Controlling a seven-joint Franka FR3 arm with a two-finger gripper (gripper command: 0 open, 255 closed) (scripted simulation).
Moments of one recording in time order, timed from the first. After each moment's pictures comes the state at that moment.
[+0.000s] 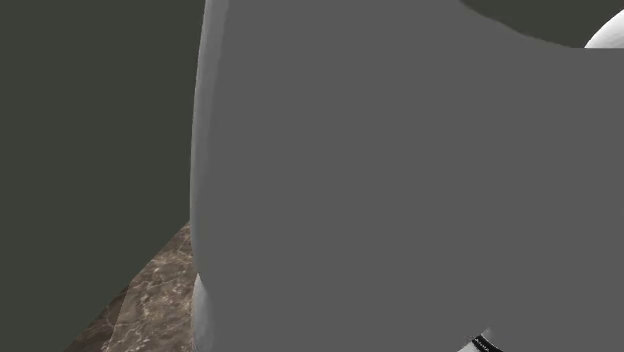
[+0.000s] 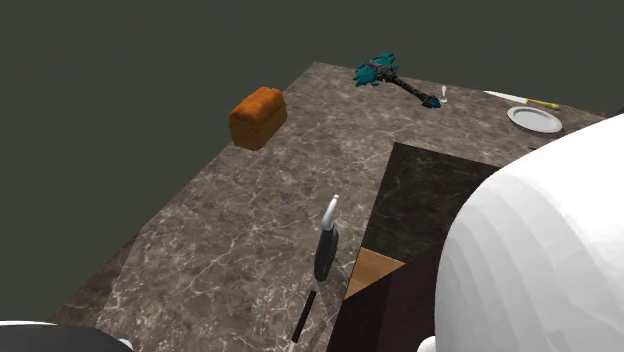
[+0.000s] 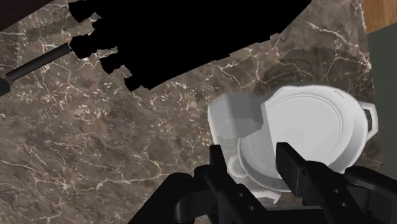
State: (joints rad) arm 0.47 -0.09 0.83 -1.93 -0.14 1.96 1.08
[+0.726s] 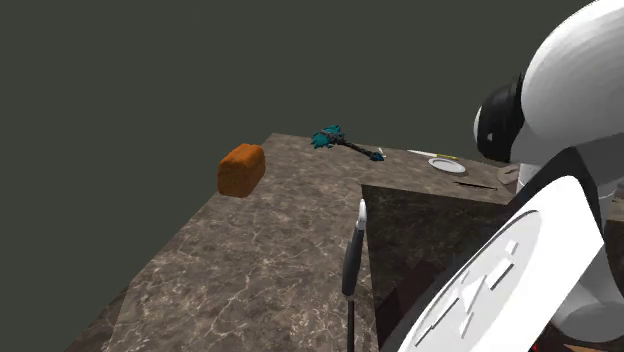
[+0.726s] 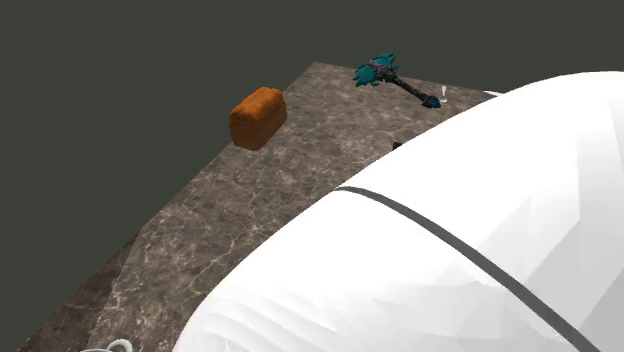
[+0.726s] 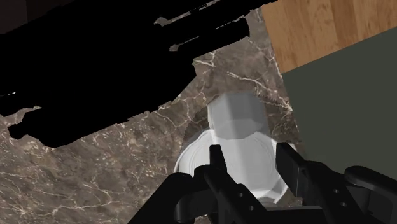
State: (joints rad) arm 0.74 0.32 0.93 -1.58 -0.48 1.77 1.47
